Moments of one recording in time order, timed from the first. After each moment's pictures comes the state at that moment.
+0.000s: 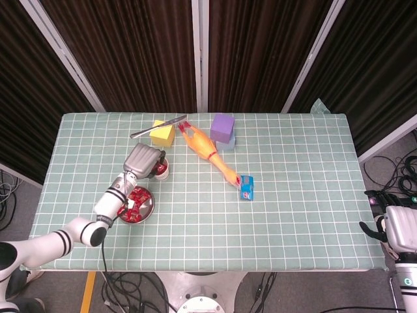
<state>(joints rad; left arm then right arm) -0.89 -1.56 -0.22 -1.21 1.11 0.78 0.33 0.11 -1.04 0.10 -1.65 -1.37 1.39 0.00</state>
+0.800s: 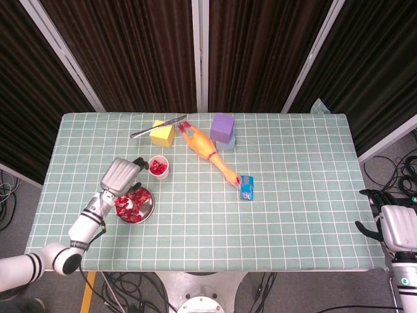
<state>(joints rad) -0.72 -1.41 -0.09 -1.47 1.22 1.03 0.36 0.12 -1.04 0.10 -1.66 -1.41 1.40 0.00</state>
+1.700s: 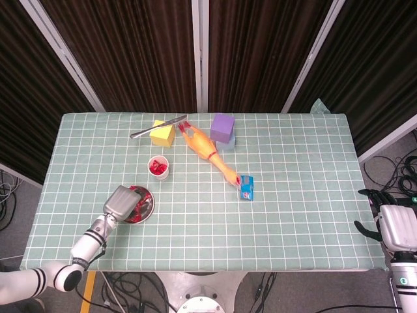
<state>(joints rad) -0.66 -1.51 0.02 -1.39 1.19 0.94 0.50 0.12 -1.04 0.10 -1.67 -1.40 1.40 -0.01</state>
